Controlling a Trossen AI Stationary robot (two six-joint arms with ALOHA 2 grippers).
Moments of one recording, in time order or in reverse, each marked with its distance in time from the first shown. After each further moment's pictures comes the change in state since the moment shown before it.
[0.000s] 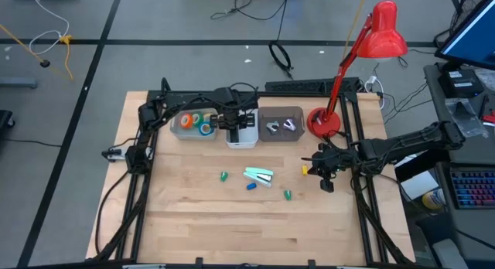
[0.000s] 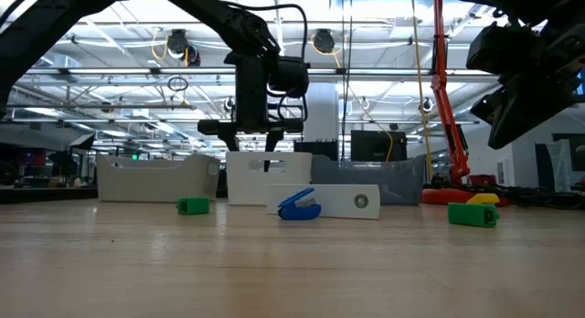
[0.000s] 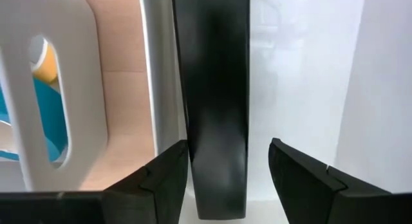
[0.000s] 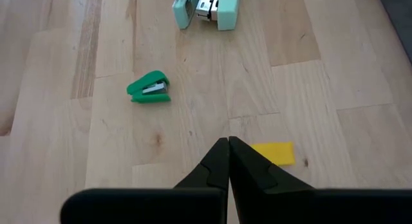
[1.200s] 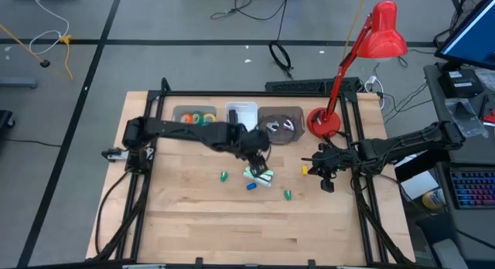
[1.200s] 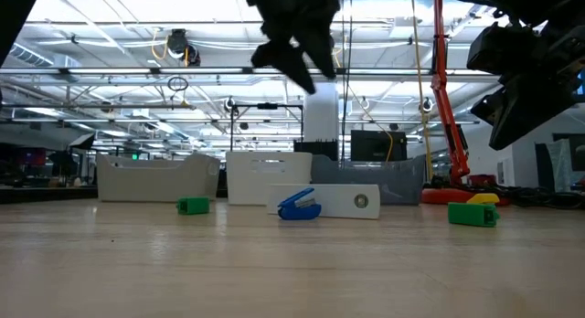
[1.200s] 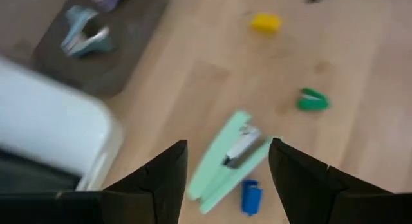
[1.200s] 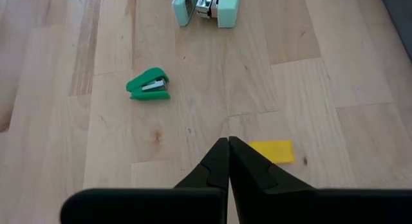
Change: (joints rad) left arm -0.442 -0.163 0.066 0.250 -0.109 0.735; right arm 0.000 0.000 0.000 -0.006 0.000 -0.007
